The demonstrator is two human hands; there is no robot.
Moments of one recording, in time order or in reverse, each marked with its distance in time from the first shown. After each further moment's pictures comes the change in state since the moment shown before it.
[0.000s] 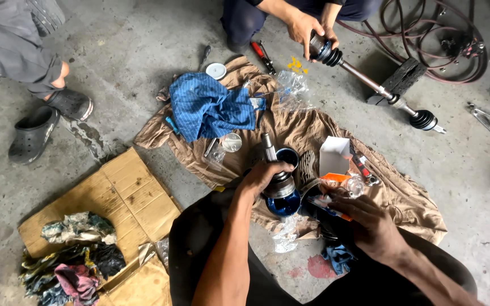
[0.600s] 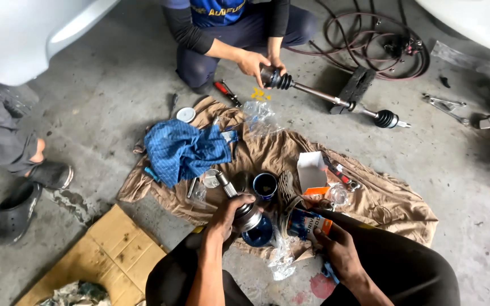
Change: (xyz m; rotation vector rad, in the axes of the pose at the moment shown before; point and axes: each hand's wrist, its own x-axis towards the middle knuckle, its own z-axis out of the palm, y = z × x) left_hand -0.028 0.023 0.002 -0.265 -0.044 -0.121; right_hand -0.040 0.003 0.080 1.275 0.521 1.146
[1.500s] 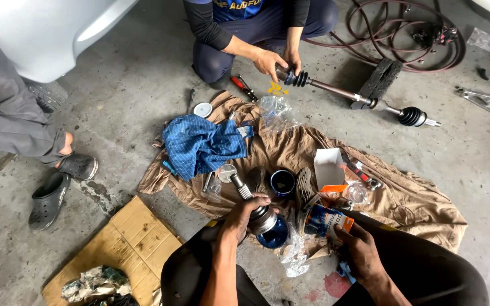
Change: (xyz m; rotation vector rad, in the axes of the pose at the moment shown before) left_hand -0.008 -0.015 0.000 0.000 0.001 0.056; right_hand 0.003 -0.003 -0.005 0.228 -0.002 0.139
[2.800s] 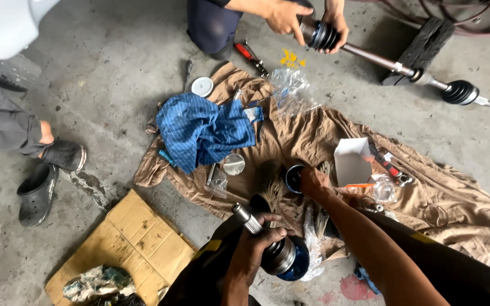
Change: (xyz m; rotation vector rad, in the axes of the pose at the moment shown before) left_hand 0.003 -0.001 -0.011 0.007 0.093 -0.090; right_hand 0.339 0.097 0.068 -1.820 -0.061 -0.151
